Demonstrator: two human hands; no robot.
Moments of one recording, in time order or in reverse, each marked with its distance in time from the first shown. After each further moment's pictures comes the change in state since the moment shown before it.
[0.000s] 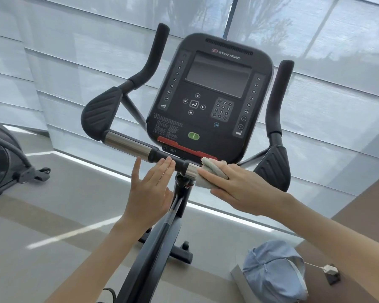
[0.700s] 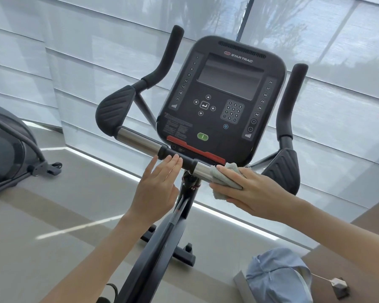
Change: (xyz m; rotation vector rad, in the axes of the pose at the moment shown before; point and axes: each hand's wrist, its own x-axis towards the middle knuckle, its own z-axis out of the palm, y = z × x) left_hand -0.002 -0.004 0.001 -0.051 -0.023 0.023; right_hand -0.012 0.012 0.007 -0.228 0.067 -0.204
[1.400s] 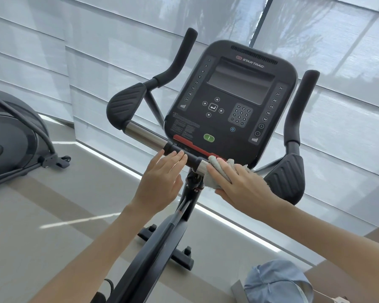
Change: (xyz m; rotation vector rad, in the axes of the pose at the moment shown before) left_hand 0.004 0.000 0.003 -0.058 0.080 -0.043; right_hand 0.026 -0.016 0.011 -0.213 0.249 0.124
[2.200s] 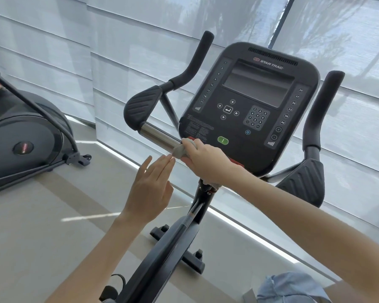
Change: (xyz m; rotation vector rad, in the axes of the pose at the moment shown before) left_hand -0.031 -0.015 -0.024 0.124 -0.014 -0.116; right_hand 0.124 -0.029 0.029 0.419 -0.116 0.136
